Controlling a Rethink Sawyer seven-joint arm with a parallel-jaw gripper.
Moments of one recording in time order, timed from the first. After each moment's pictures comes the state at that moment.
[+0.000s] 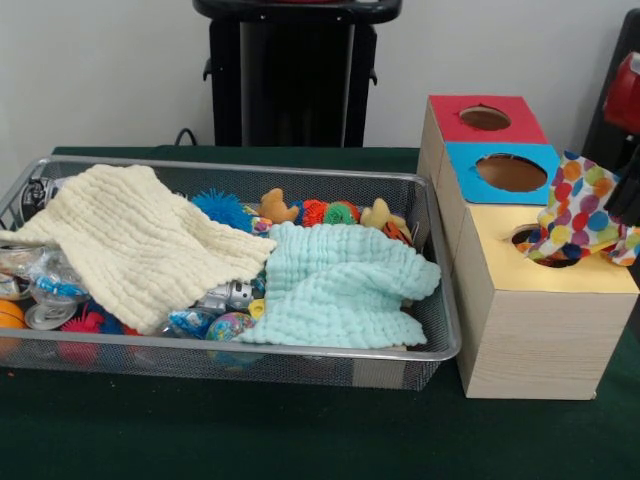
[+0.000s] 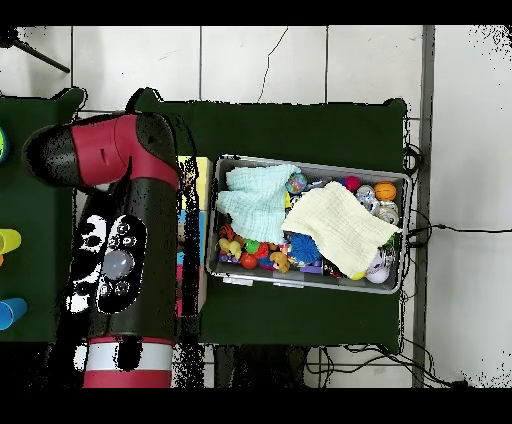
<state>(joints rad) 0.30 -0.36 -0.33 0.92 0.04 0.99 2.39</state>
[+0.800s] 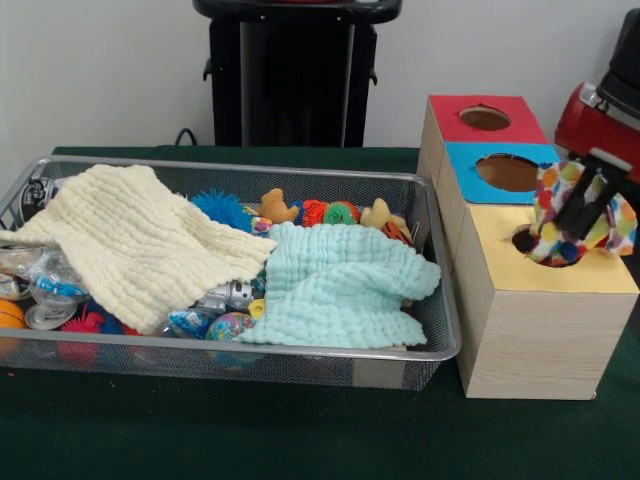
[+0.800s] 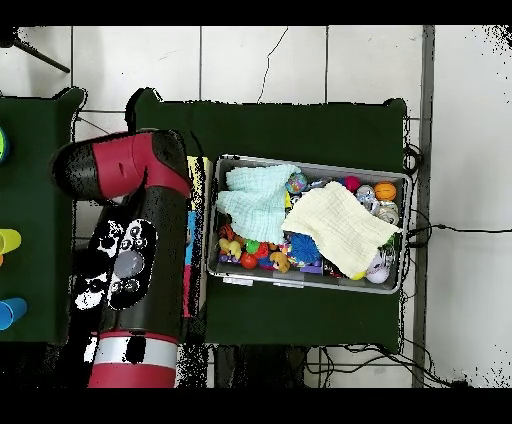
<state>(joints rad) 0.30 -0.35 -0.33 1.01 0.02 0.96 2.39</state>
